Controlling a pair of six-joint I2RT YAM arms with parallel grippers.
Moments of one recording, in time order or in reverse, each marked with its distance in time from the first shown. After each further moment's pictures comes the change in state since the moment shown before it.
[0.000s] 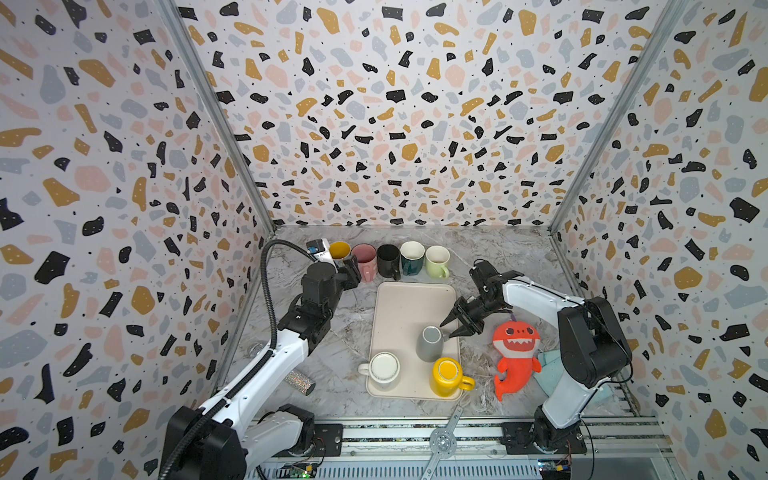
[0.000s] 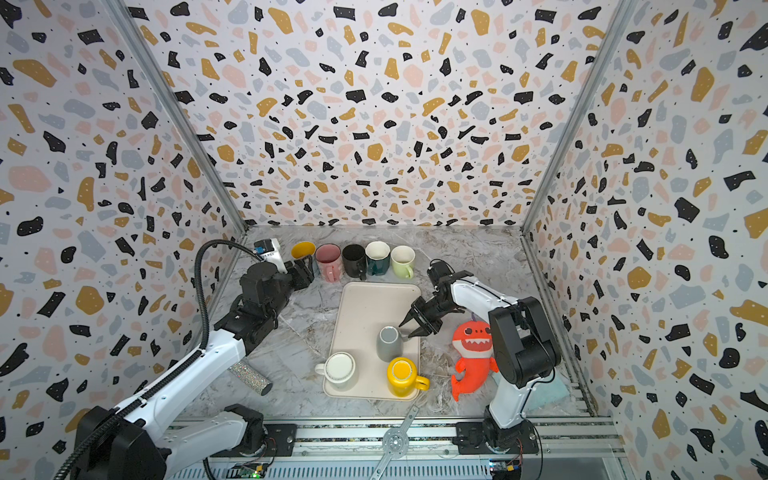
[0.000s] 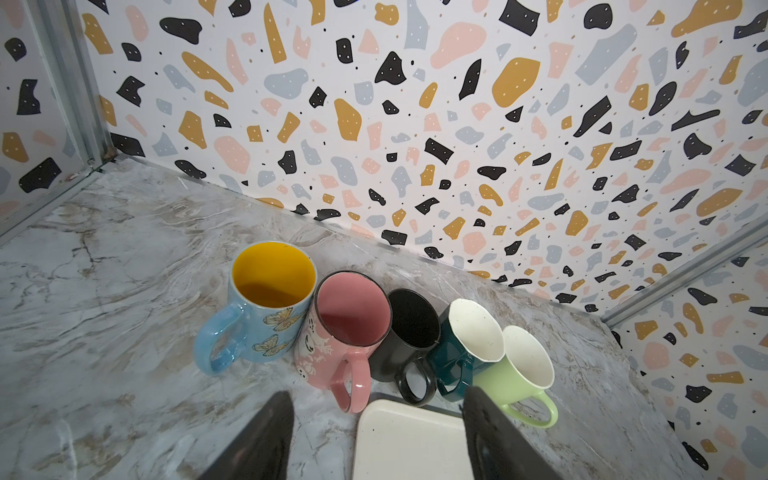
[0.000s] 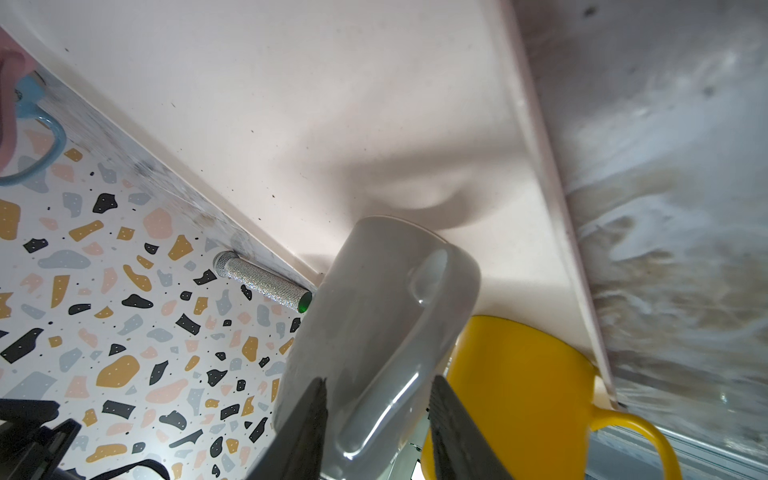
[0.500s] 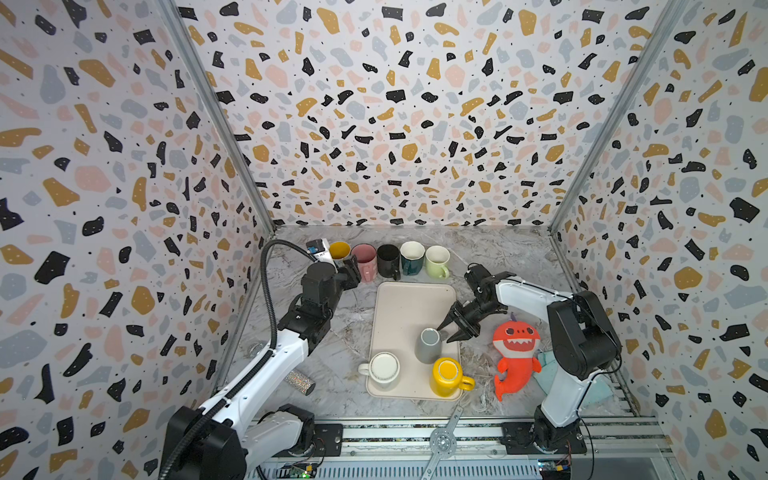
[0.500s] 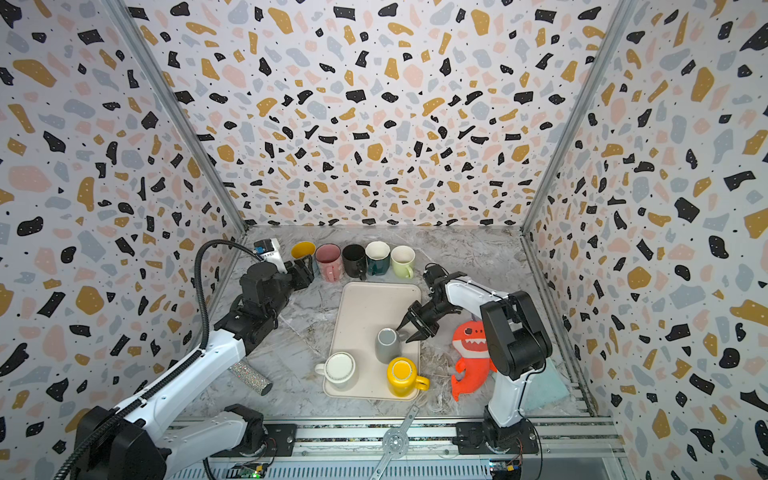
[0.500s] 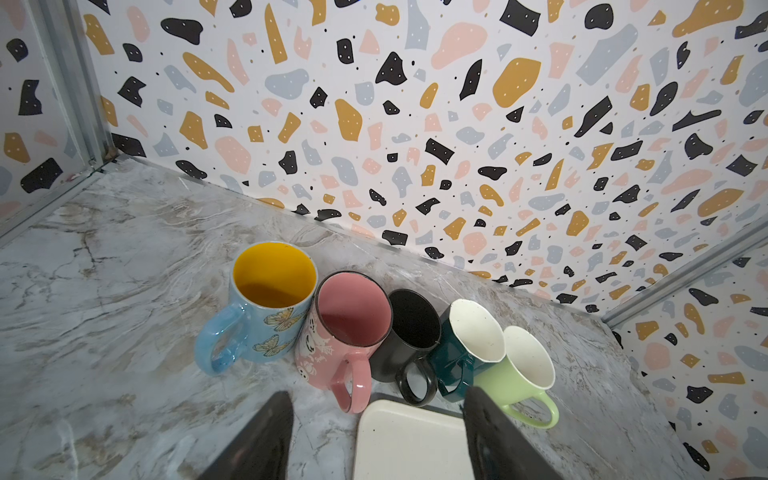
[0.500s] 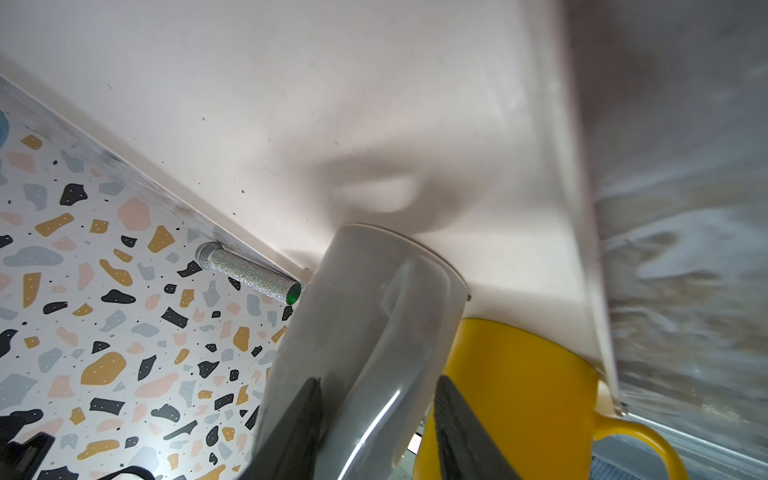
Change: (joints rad) left arm 0.001 0.000 0.000 0.000 -0.003 0.001; right arm 0.027 0.082 0.024 -0.019 -0.036 -0.024
